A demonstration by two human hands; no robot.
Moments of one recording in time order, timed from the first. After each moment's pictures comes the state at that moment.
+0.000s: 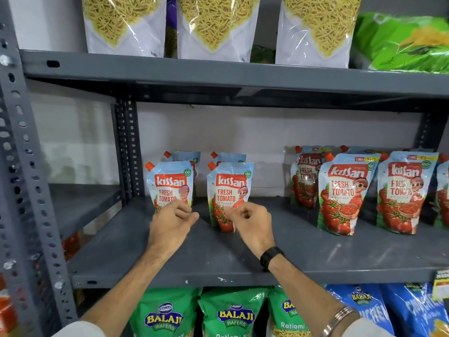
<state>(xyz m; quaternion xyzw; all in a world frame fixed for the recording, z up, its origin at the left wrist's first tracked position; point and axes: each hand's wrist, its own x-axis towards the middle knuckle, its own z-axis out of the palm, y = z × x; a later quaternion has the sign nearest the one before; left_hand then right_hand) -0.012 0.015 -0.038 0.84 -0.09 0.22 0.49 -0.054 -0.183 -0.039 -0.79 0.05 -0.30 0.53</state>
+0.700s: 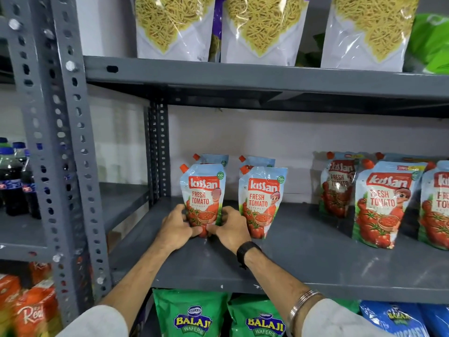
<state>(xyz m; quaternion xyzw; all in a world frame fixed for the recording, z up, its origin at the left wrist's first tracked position) 0.031 0.078 -0.046 0.84 -0.07 0.08 0.53 -0.002 -0.080 -0.044 -0.85 0.00 -0.18 0.49</state>
